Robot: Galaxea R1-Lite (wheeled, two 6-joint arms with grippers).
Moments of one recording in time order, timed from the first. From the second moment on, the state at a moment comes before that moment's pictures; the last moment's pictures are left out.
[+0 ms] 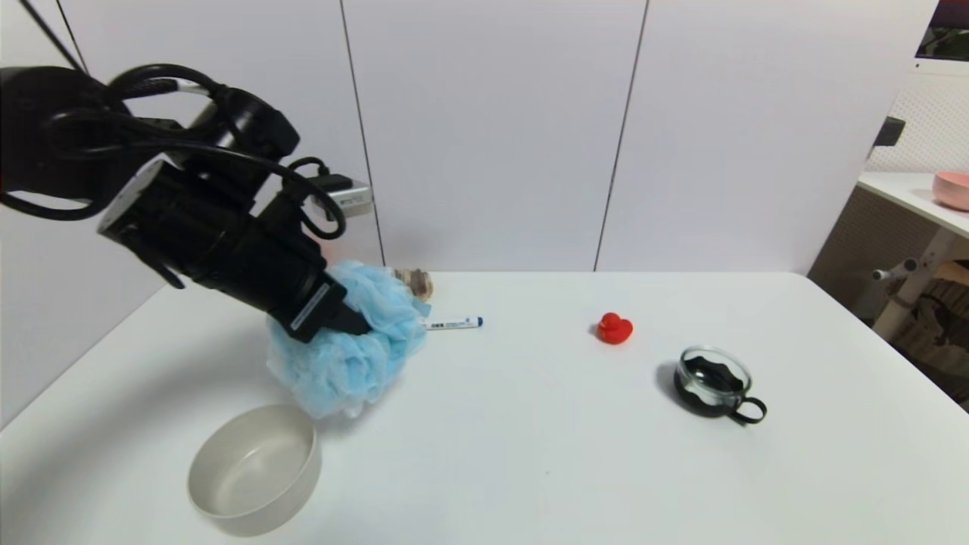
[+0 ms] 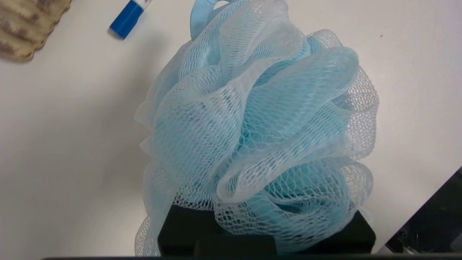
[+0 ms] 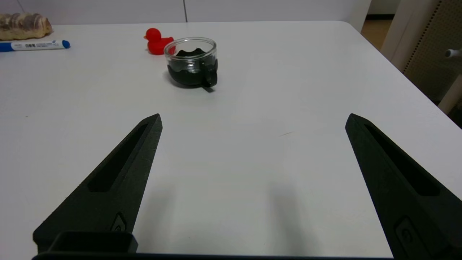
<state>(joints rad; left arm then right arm) -0.38 1.73 -1.58 0.82 -0.31 0.37 0.00 0.00 0.00 0.00 0.00 0.01</state>
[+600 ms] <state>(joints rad) -0.25 1.42 -1.24 0.80 -0.31 0.36 0.00 0.00 0.00 0.00 0.00 0.01</state>
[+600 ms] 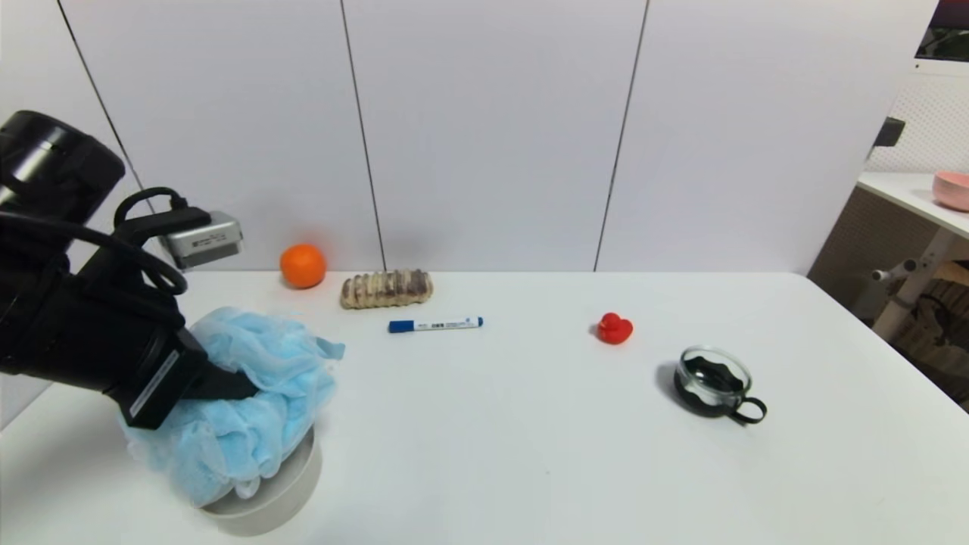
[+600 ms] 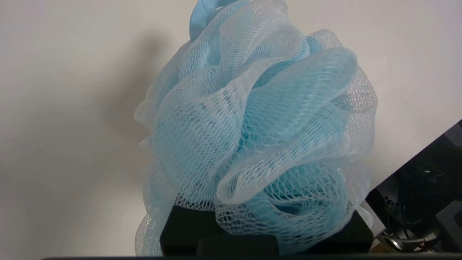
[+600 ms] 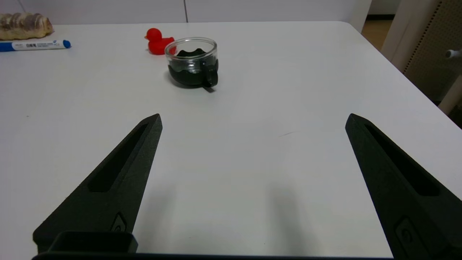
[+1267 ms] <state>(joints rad) -0.23 1.43 -1.14 0.74 -0.30 0.36 0.00 0.00 0.00 0.00 0.00 0.01</state>
